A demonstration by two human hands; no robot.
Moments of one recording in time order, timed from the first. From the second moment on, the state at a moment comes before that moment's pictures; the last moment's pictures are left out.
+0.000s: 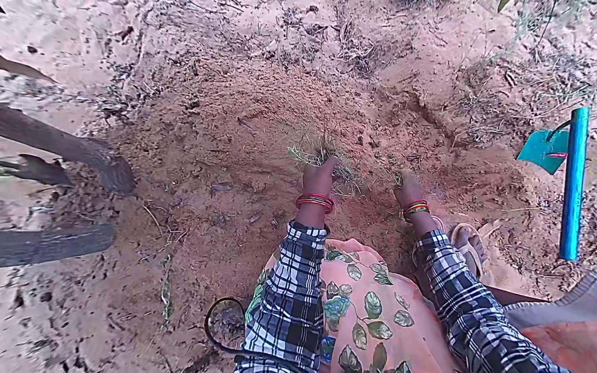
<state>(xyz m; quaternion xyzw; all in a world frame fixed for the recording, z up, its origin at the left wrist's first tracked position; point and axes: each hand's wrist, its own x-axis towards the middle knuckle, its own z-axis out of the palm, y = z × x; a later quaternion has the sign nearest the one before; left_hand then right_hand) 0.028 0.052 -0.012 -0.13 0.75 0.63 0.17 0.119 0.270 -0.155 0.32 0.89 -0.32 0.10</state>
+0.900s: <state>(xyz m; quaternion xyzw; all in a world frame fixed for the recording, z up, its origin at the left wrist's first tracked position) 0.029 0.050 -0.007 -0.05 0.70 0.71 -0.04 0.150 0.349 -0.185 0.41 0.84 -0.20 0.27</state>
